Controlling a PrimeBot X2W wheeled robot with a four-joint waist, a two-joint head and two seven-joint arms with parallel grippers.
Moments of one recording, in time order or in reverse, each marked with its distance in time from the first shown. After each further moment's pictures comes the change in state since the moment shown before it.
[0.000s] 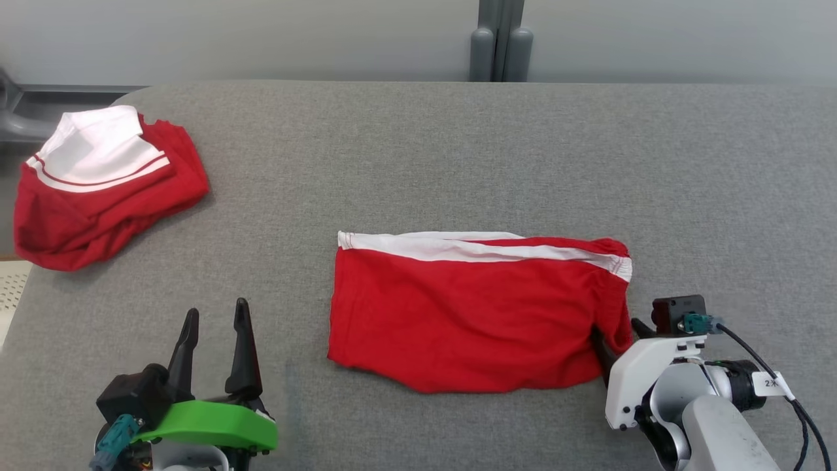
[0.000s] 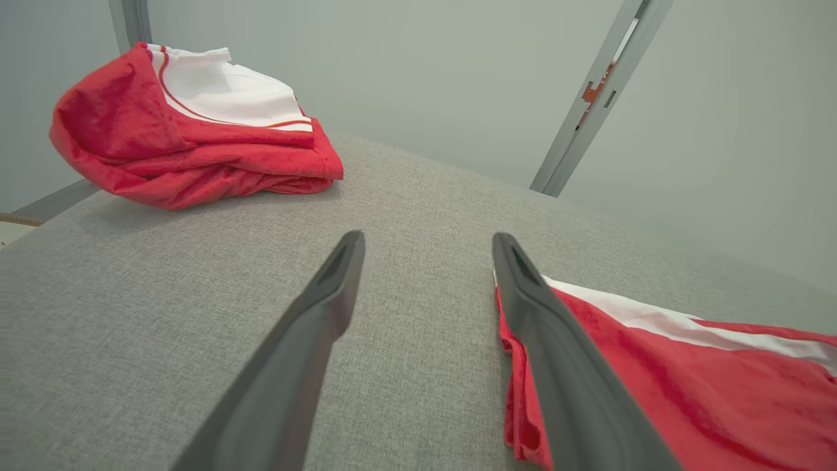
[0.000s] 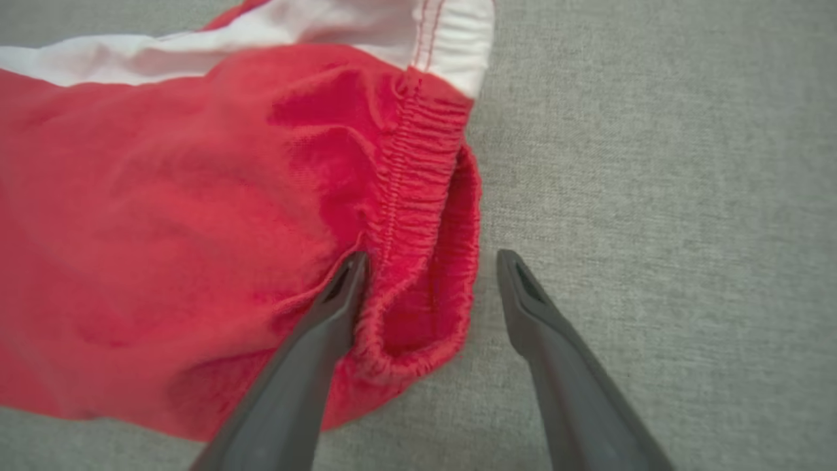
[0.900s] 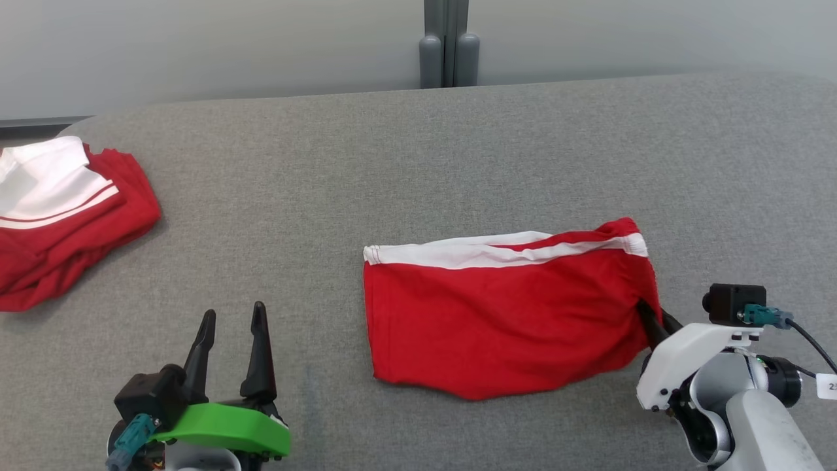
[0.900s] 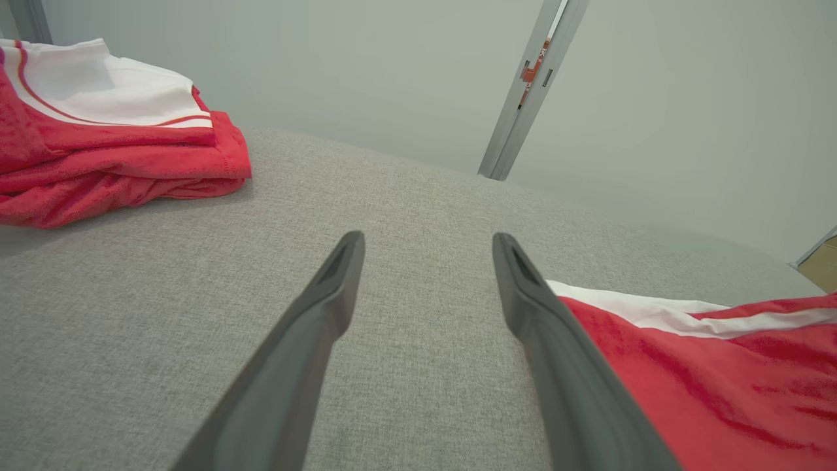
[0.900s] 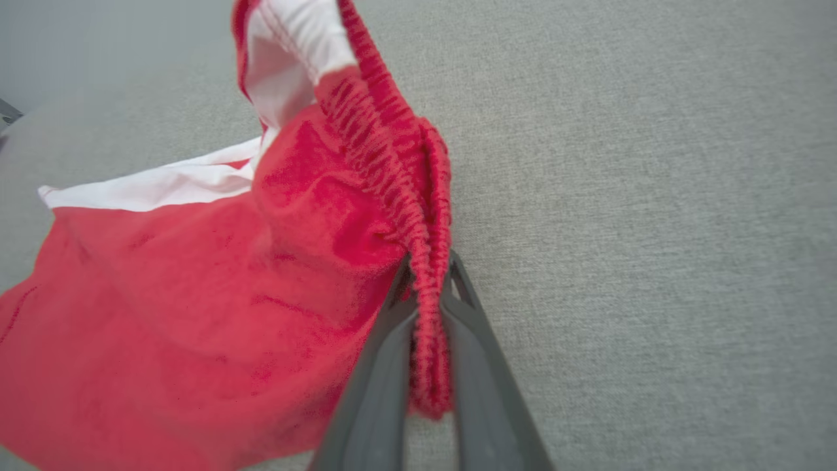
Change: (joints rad) left arm 0.007 -0.001 -0.032 -0.013 0.017 -0.001 0.011; right arm 0.040 -0.058 -0.042 -0.124 0.187 0.000 0.020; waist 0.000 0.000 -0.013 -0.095
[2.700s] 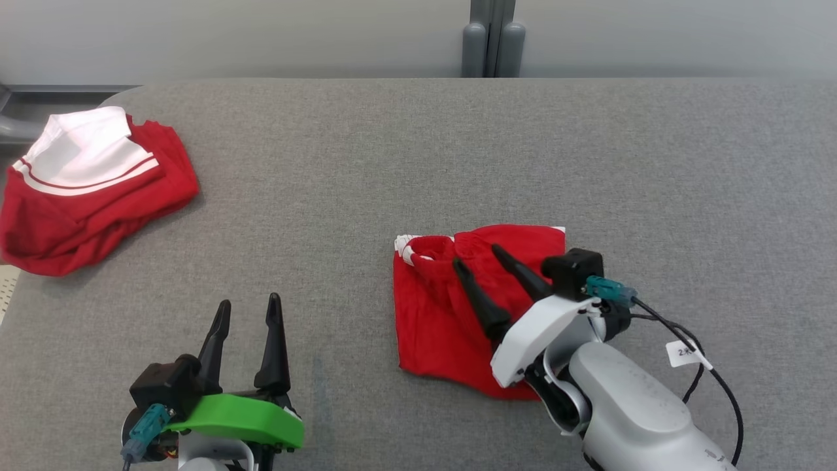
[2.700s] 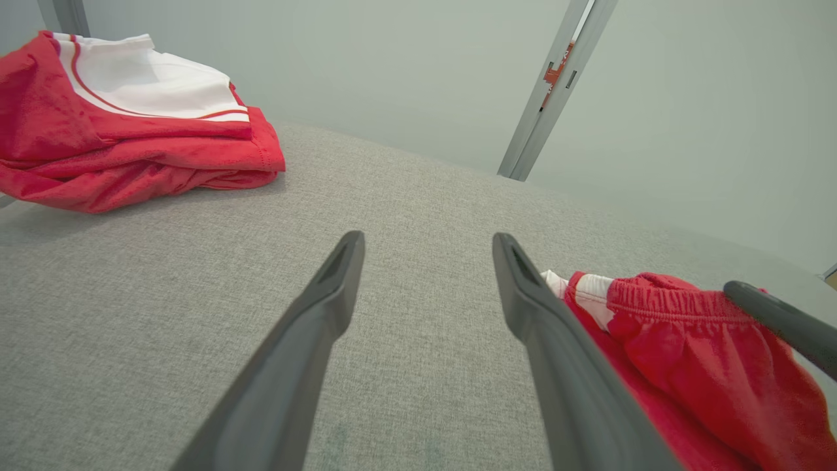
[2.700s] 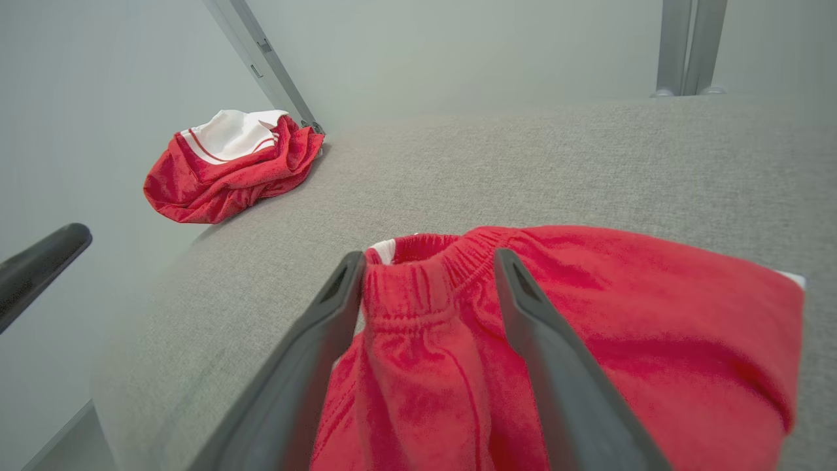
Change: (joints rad) left arm -0.031 -0.006 -0.038 0.013 -0.002 0.007 -0.001; right arm -0.330 0.057 0.618 0.310 0.274 -0.001 -0.431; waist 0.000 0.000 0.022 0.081
